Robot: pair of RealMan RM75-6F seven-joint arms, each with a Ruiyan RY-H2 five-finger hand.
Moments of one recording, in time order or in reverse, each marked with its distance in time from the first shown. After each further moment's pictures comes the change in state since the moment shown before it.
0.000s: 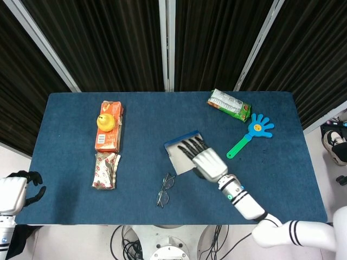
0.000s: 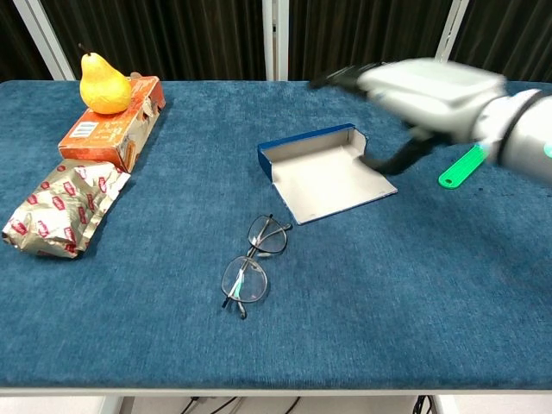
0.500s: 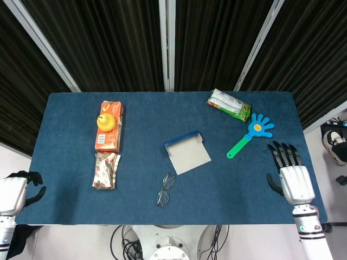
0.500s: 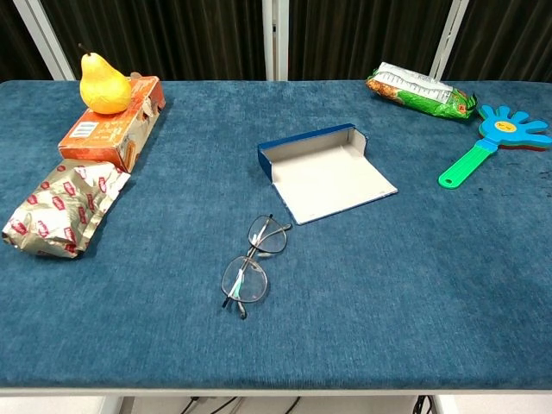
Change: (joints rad) left arm 0.003 -0.003 -0.001 -0.004 -0.002 0.007 0.016; right arm -0.447 0.285 -0.159 -0.136 -0.145 0.468 0.191
